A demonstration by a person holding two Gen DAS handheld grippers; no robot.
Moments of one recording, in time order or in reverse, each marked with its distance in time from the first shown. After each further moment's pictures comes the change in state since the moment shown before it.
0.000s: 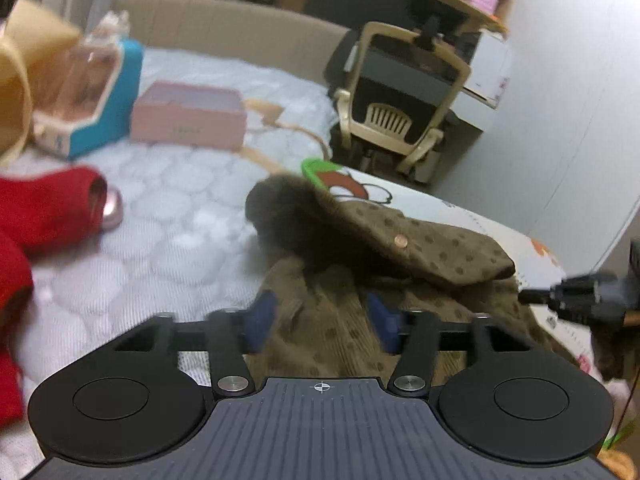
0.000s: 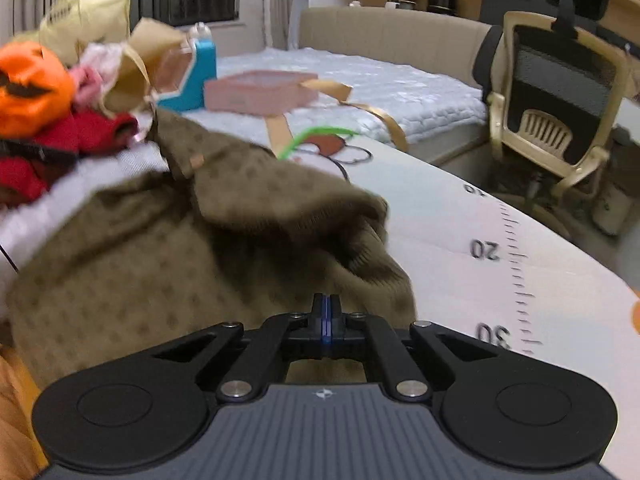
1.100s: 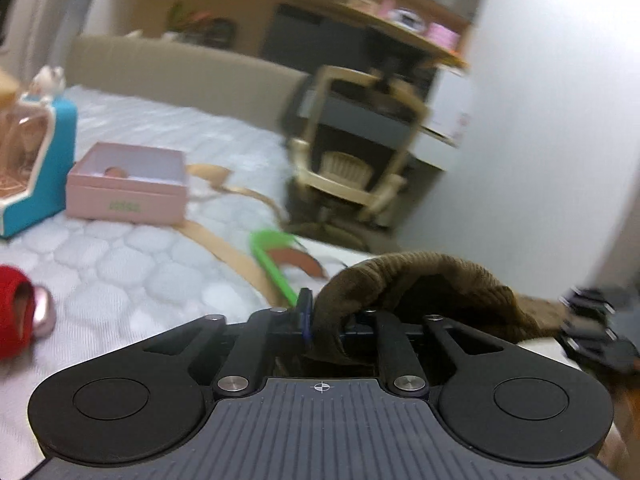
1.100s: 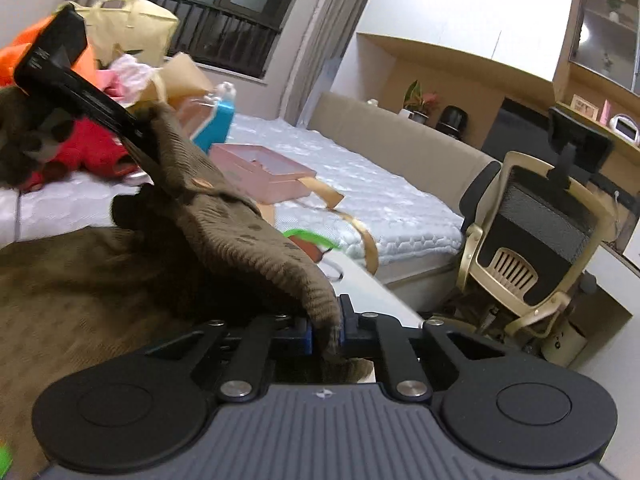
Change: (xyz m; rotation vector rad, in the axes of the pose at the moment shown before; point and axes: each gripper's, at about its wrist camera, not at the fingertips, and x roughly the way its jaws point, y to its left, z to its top) left arm 0.024 -0.027 0.045 0.095 -0.131 -0.126; right arm -0.040 0.017 0.011 -0.266 -0.256 -0.089
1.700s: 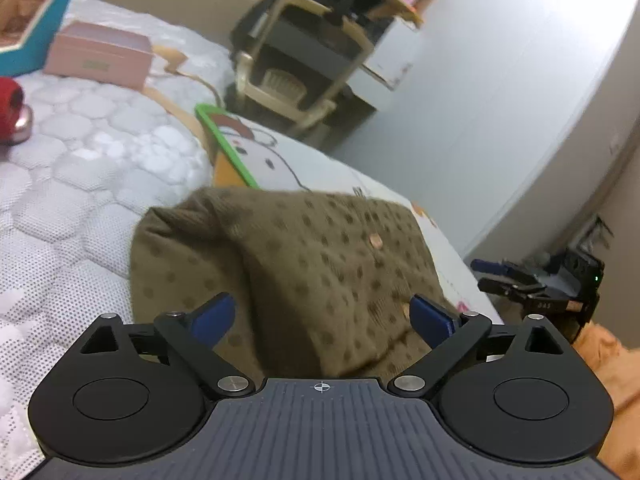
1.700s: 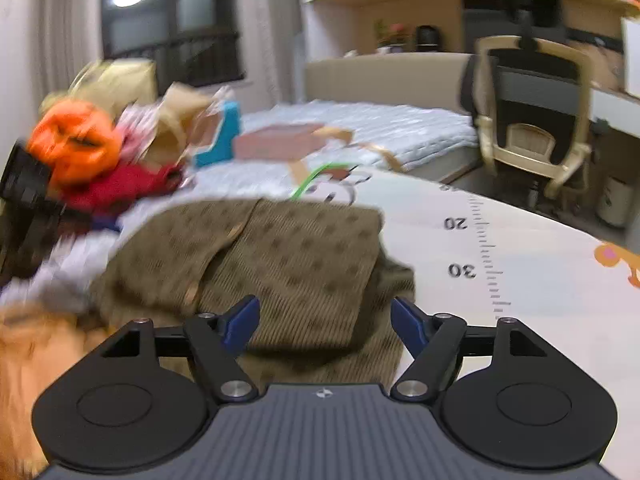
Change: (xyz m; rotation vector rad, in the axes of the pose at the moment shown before) left arm -0.066 0.012 -0.093 -0.173 0.184 -0.240; right arm -0.079 -0.021 -0.073 0.481 0.067 0.130
